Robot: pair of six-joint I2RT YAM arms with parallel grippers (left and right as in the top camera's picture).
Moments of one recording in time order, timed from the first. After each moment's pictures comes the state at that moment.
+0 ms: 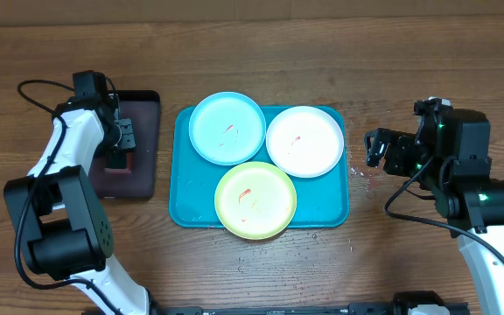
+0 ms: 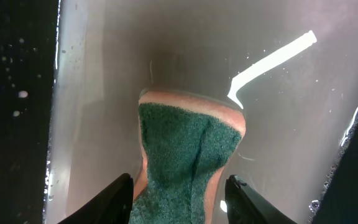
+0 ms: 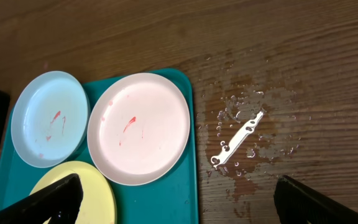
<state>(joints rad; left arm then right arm) 0.21 1.93 1.33 -0.73 -0.12 0.00 0.03 1.08 1.02 -0.76 -0.17 0.25</state>
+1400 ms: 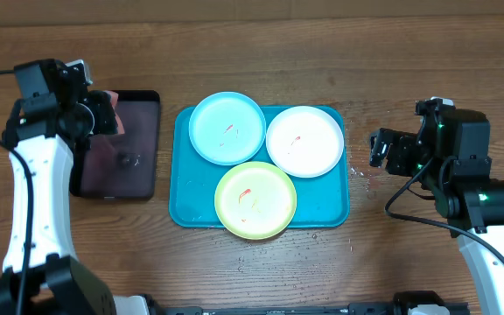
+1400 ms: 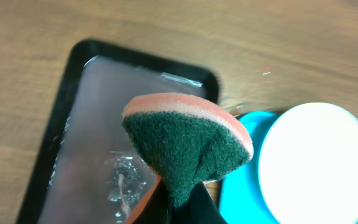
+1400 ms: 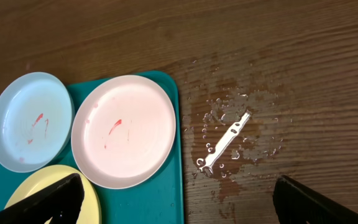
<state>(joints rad) 0.28 1.56 1.32 -0.71 0.23 -0.04 0.03 1.08 1.02 -0.77 -0.12 0.23</state>
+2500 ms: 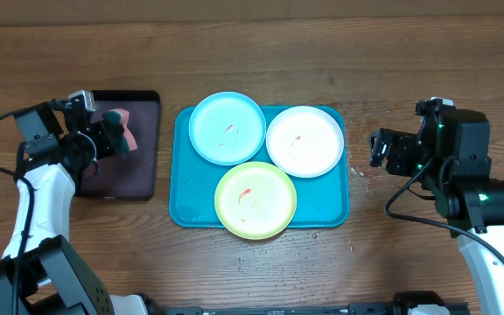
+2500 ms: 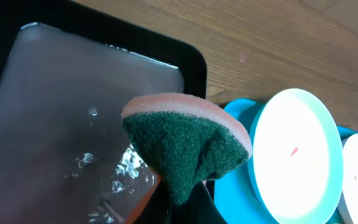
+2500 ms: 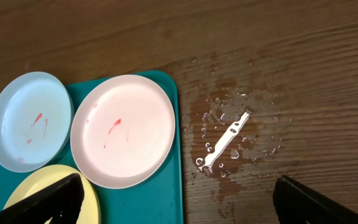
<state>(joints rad) 0.41 1.58 1.00 -0.36 0.55 -0.02 0.03 1.08 1.02 -0.77 -0.12 0.23</state>
